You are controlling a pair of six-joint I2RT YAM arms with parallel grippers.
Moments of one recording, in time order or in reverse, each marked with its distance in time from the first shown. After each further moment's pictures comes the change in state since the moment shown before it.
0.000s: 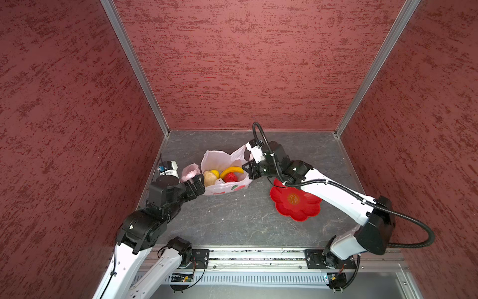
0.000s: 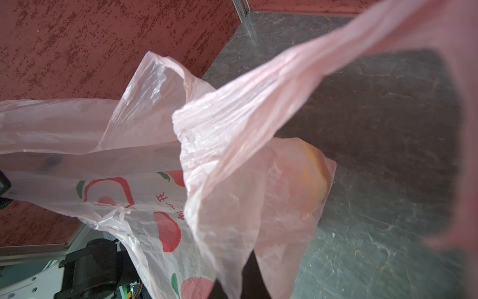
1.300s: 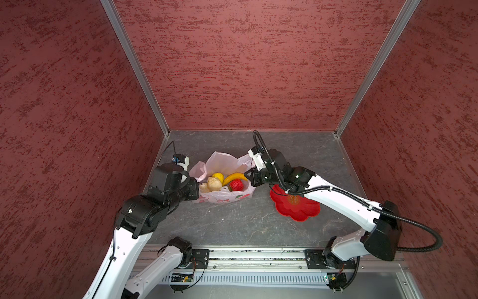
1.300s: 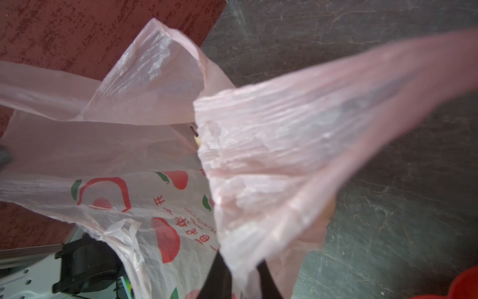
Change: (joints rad) left arm -0.001 0.154 0.196 -0.213 0.087 0.245; right arm 0.038 -0.051 -0.071 -0.034 0.086 0.067
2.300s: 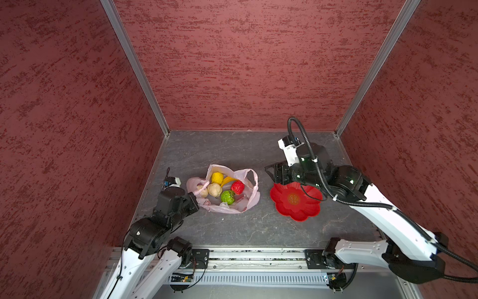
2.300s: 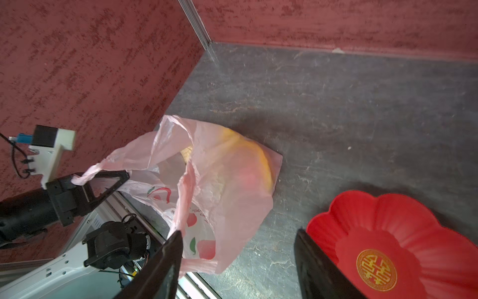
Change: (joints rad) left arm -0.006 -0.247 -0.389 0.135 -0.042 -0.394; right arm 0.009 -0.246 0.287 -0.467 0.187 -0.035
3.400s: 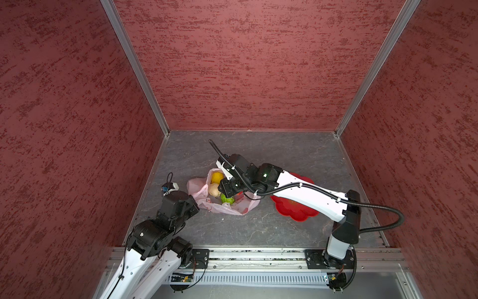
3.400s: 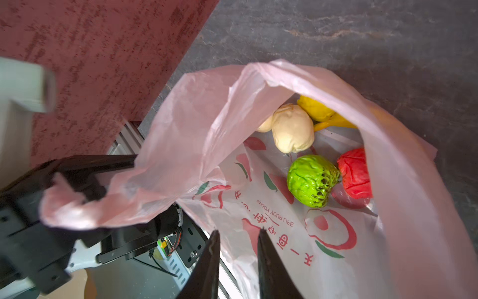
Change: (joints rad) left arm -0.052 -0.057 -0.081 -0.019 -0.078 -0.151; right arm 0.233 0.599 0.226 0.110 -0.143 0.087
